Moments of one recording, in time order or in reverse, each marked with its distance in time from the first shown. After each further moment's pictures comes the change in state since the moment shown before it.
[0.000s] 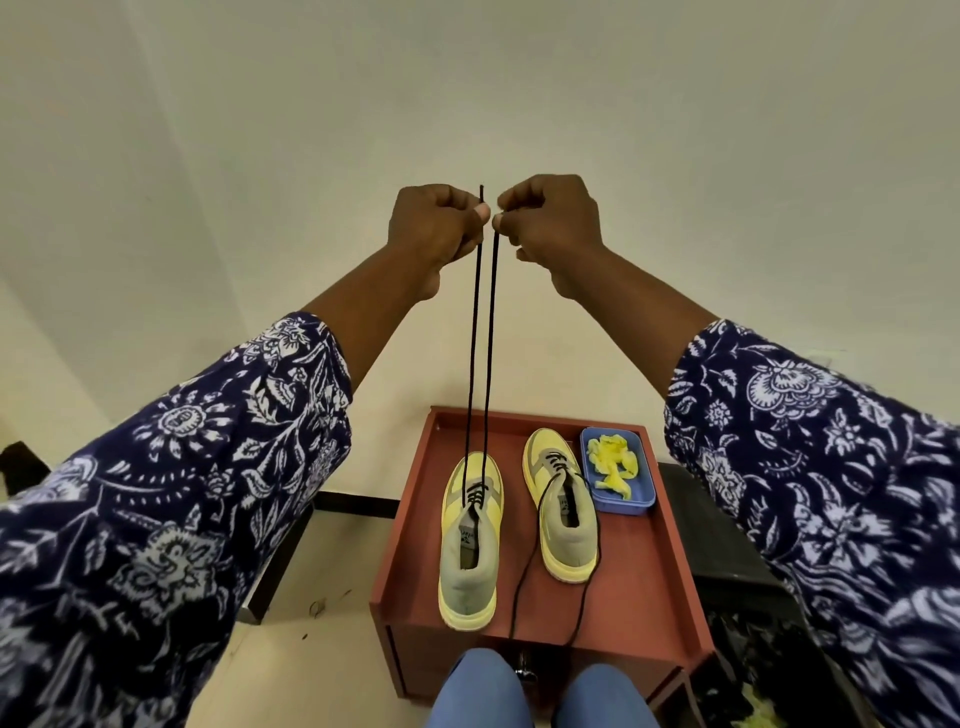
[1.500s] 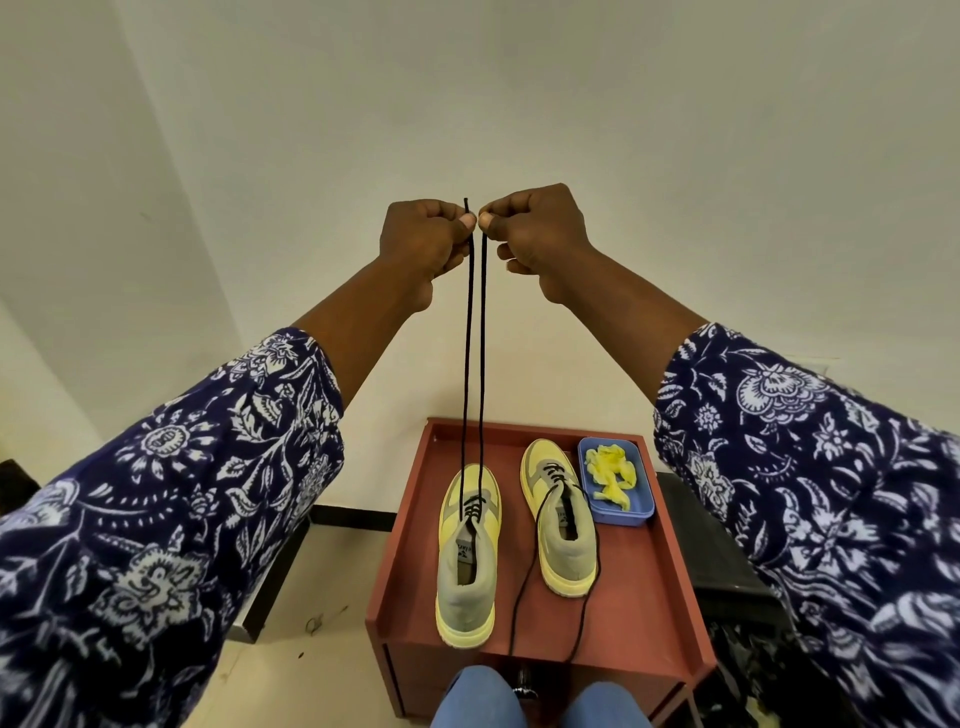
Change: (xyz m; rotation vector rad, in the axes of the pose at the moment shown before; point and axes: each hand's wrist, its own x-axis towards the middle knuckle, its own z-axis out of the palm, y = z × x) left_hand 0.005 0.002 0.002 -0.007 0.056 -0.040; right_hand 0.000 -0.011 -0.001 0.080 -0.055 0.089
